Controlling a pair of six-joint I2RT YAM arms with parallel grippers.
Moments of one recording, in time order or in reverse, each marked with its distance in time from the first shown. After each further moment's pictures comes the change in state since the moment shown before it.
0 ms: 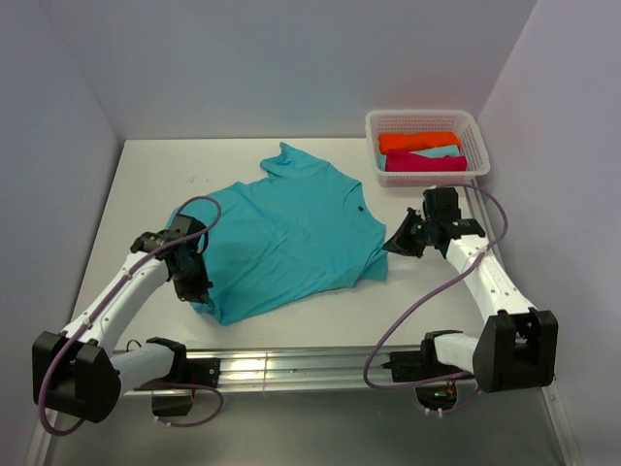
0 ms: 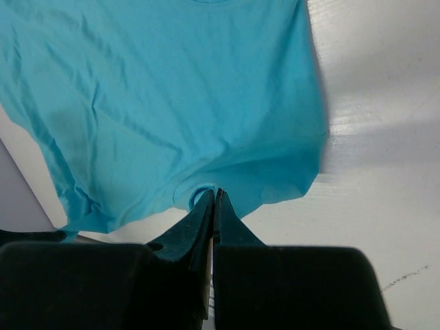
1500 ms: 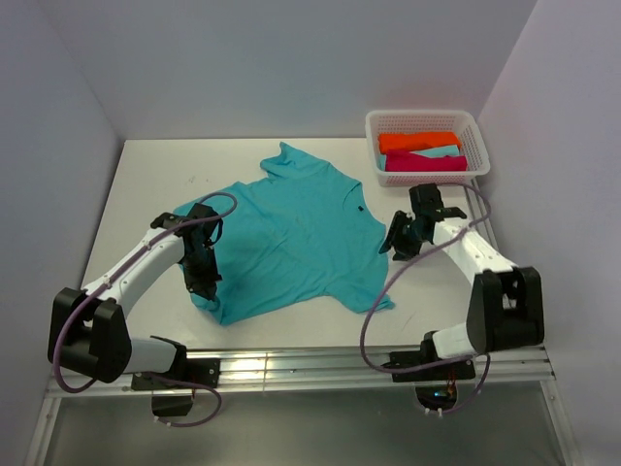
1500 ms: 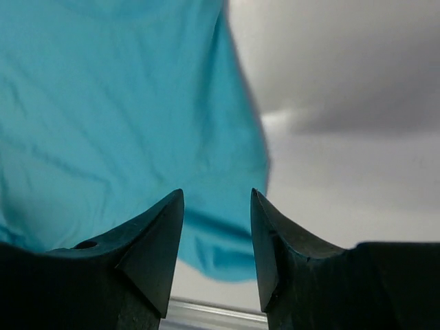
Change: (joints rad) left arm -0.050 0.211 0.117 -0.059 0.019 0.008; right arm 0.053 0.186 0.043 -0.023 0.147 -0.080
